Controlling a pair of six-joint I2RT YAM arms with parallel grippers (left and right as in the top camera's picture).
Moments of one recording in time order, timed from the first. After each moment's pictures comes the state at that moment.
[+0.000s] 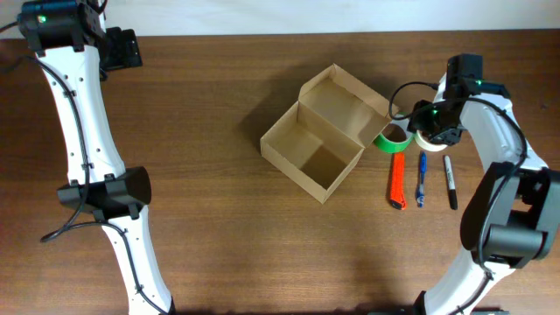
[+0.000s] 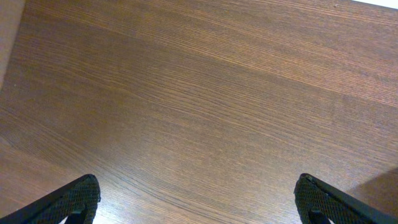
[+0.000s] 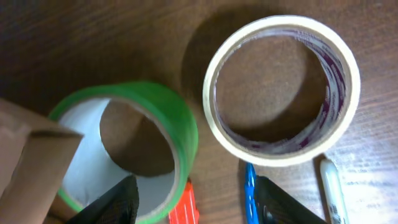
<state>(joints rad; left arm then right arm) 0.14 2.45 3.03 -1.68 -0.19 -0.09 -0.17 1.99 1.53 -0.86 -0.09 0.20</state>
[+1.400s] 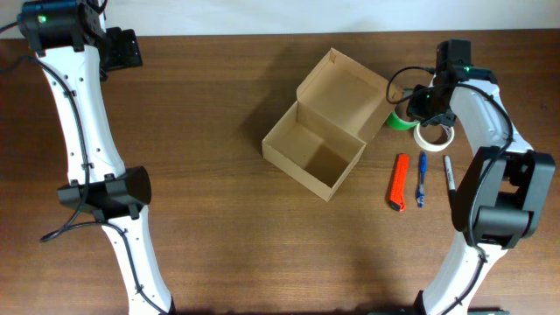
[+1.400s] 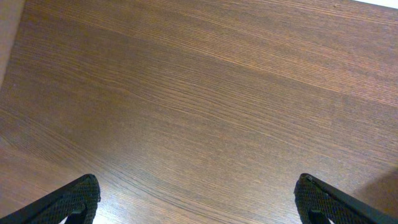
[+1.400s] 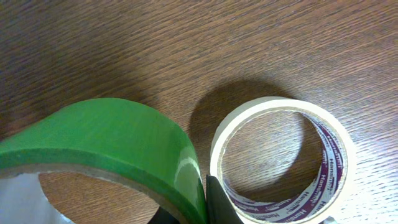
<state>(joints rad) 0.14 2.45 3.03 -1.68 -0.19 -0.09 -0.14 2.11 1.69 -0.84 0.01 0.25</state>
